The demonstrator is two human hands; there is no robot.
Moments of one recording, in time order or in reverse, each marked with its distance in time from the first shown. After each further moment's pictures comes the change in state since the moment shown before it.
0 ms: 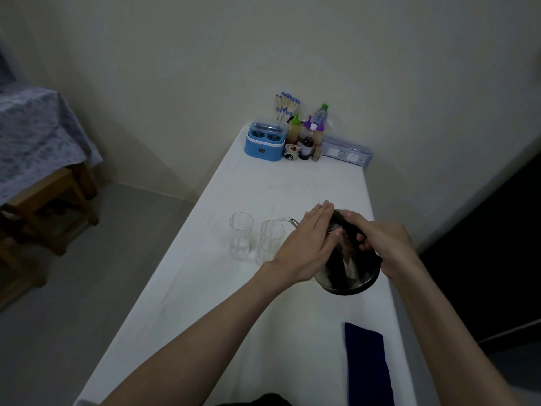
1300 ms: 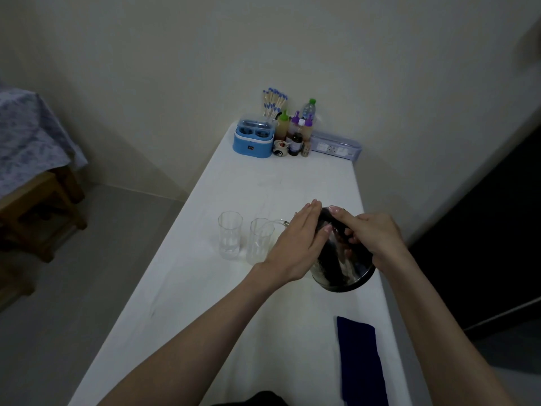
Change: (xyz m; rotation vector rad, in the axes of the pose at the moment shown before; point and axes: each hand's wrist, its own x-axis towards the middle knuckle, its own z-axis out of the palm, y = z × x) left_hand 0.003 -0.001 0.011 -0.085 -0.012 -0.070; right_hand 0.013 0.007 -0.007 -0.072 -0.024 -0.034
